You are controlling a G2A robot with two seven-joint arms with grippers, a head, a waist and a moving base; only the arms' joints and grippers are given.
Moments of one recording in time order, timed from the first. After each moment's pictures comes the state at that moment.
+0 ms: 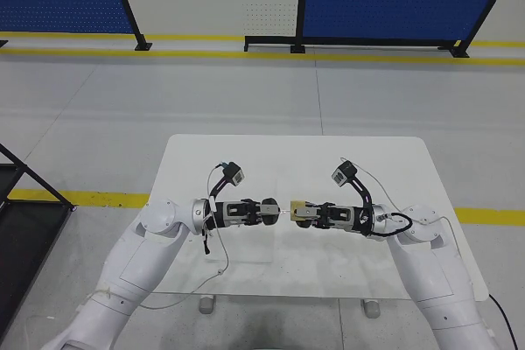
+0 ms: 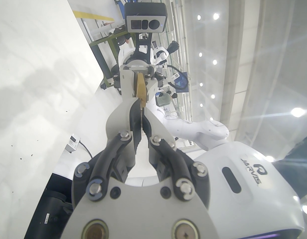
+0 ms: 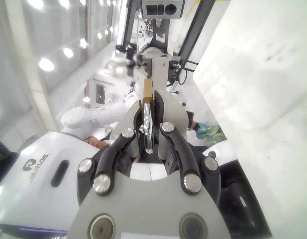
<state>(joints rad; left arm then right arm) 1.22 -1.11 -1.21 -1.50 -0.49 -0.23 -1.12 -1.13 -1.26 1.24 -1.40 0.37 -0.20 1.30</state>
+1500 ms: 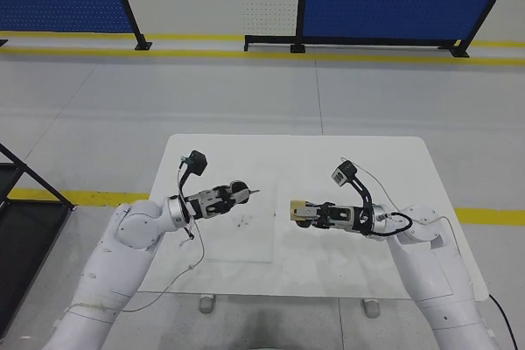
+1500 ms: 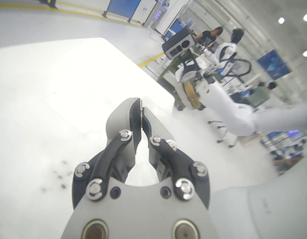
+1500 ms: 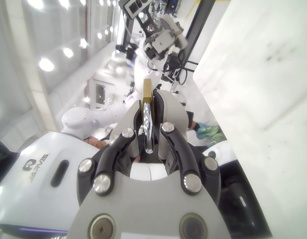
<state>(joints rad) 1.31 -1.08 -1.38 -1.54 0.31 -0.79 -0.65 -1.13 -1.26 1.24 -1.40 0.37 -0.20 1.30</state>
